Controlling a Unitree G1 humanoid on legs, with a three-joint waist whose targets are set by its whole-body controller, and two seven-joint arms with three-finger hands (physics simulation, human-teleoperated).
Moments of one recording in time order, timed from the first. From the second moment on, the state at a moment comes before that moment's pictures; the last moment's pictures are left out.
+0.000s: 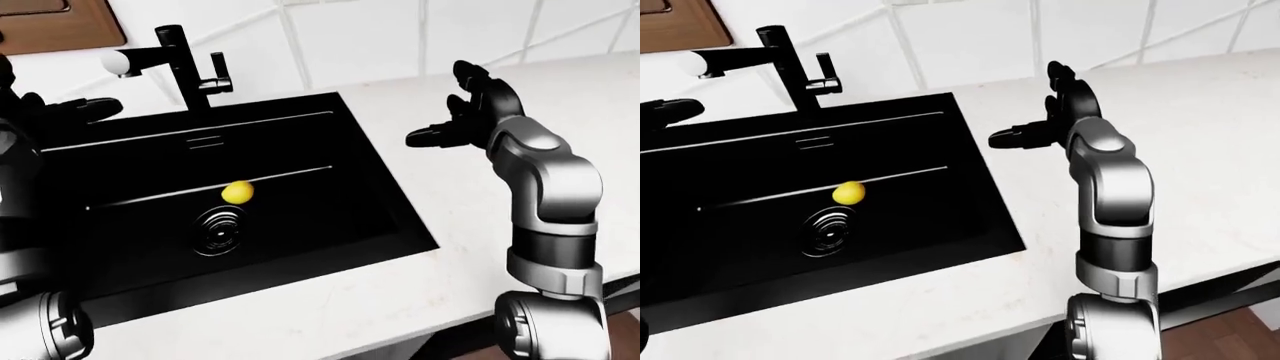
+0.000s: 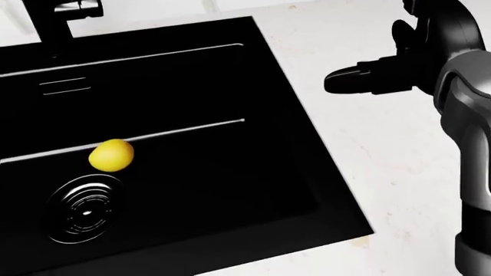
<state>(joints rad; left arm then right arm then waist) -0.94 0.81 0.33 0.68 -0.28 0.47 0.03 -0.84 -0.38 -0.19 -0.01 0.07 0.94 0.14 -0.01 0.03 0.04</state>
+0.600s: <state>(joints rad) -1.25 0.63 0.21 1.16 -0.04 0.26 0.06 -0.83 -0.38 -0.19 -0.03 0.08 0.95 0.13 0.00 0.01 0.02</state>
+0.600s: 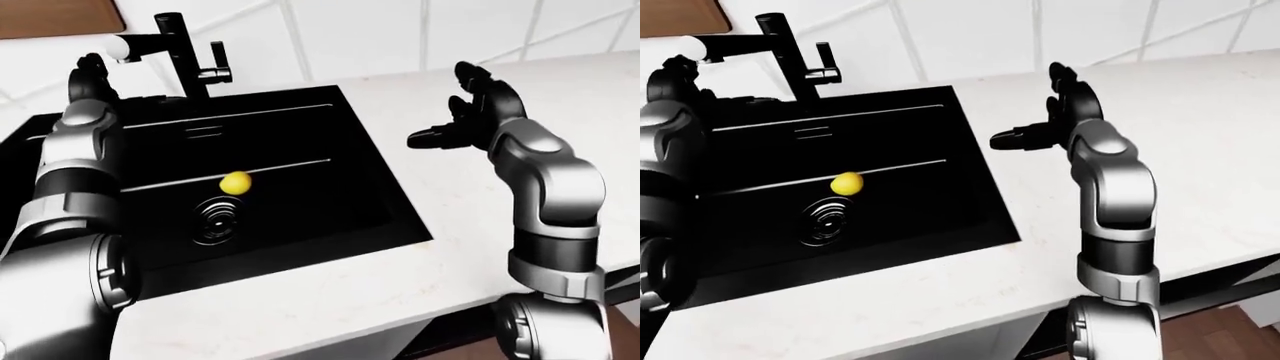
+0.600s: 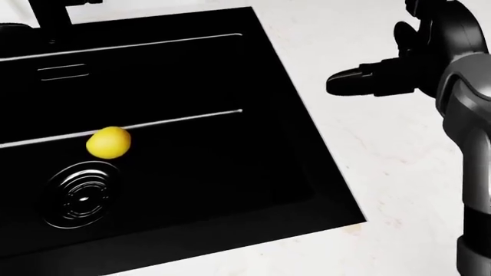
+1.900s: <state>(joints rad) -1.45 0.55 0.20 1.27 0.06 0.33 0.11 -0.82 -0.38 -0.20 -0.04 0.08 0.96 0.13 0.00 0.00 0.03</state>
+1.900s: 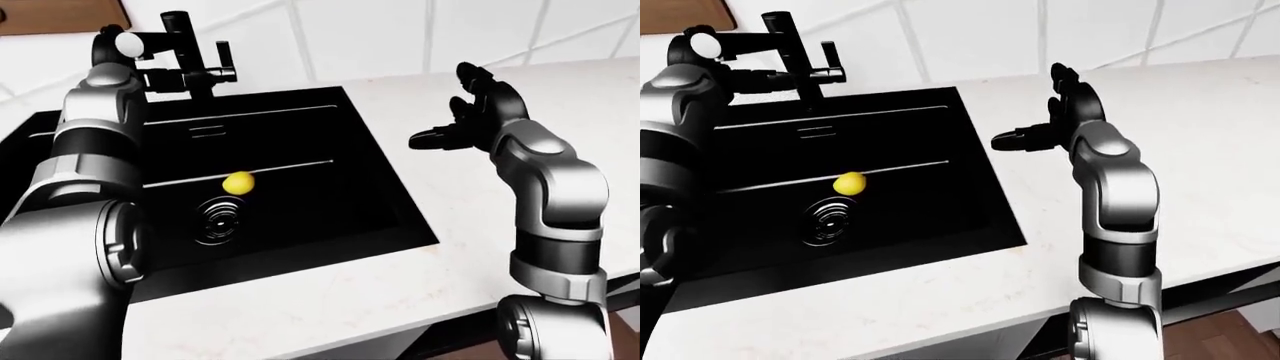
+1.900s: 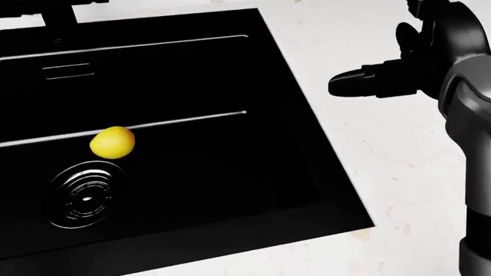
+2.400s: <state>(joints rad) -1.46 0.51 0.19 1.26 0.07 0.34 0.11 -0.80 -0.39 -0.21 -0.08 0.10 0.97 0.13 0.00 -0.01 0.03</state>
